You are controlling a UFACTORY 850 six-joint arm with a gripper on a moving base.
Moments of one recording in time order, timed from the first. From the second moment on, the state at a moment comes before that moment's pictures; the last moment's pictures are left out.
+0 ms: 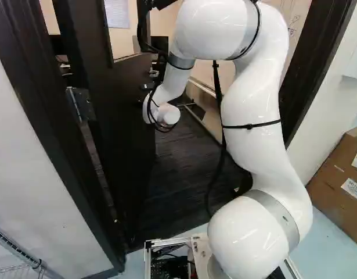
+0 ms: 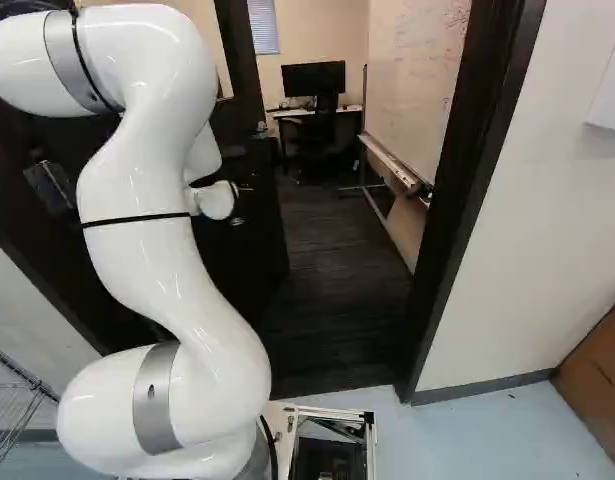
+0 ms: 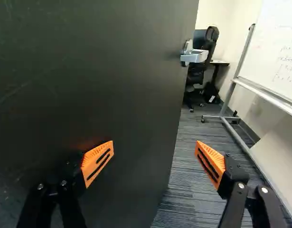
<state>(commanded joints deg) 19.4 -28.8 -54.5 0.5 54.4 0.0</state>
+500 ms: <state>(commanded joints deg) 20.8 -31.8 -58.4 -2.2 54.4 0.0</state>
